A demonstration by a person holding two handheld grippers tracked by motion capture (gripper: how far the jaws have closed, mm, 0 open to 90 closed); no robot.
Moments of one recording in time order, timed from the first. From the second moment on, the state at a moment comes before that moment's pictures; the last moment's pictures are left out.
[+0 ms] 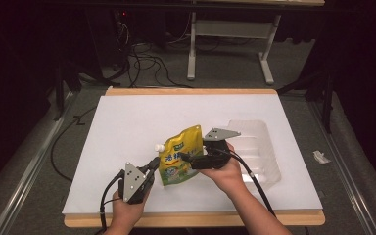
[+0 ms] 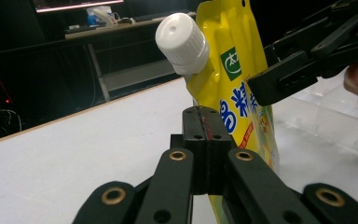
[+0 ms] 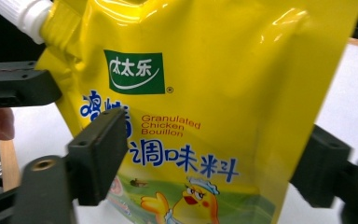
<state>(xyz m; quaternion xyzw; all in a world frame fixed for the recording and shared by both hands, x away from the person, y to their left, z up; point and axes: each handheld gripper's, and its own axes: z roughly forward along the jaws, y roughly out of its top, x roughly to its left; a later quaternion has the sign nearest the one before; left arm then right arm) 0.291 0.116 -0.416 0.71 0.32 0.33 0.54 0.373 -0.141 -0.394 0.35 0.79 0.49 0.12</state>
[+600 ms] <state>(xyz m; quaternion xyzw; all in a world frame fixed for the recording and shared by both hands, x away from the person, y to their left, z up) 0.302 0.113 -0.412 0.70 0.34 0.31 0.55 0.321 -0.173 -0.379 0.30 0.78 0.52 0.16</state>
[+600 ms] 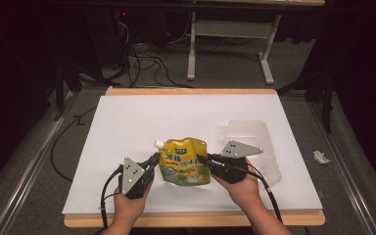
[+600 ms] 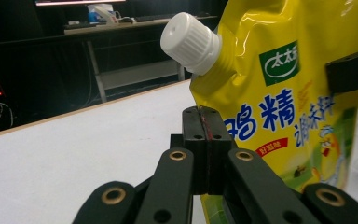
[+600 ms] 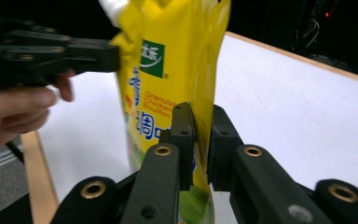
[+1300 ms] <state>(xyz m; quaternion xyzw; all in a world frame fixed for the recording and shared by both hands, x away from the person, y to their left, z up) 0.297 0.104 -0.415 0.71 0.32 0.29 0.56 0.294 -0.169 -0.414 0.30 0.79 0.52 0.14</state>
